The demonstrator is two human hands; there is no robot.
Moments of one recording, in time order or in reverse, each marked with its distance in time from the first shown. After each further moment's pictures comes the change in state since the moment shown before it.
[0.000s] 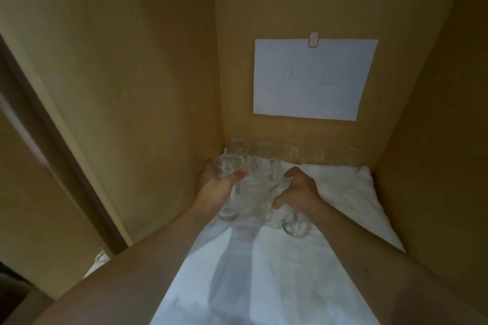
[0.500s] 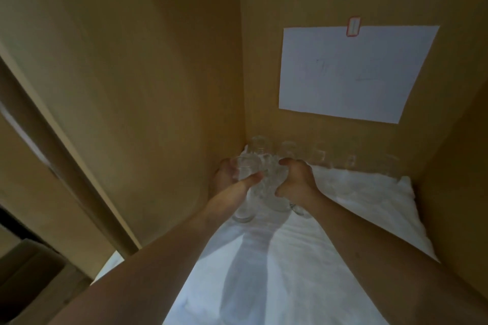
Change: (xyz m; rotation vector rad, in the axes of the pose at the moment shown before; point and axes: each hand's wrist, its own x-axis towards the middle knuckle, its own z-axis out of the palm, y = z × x) left_hand 0.022 -0.011 0.008 0.028 0.064 -0.005; right_hand 0.059 -0.037 0.035 -0.162 -0.018 -0.227
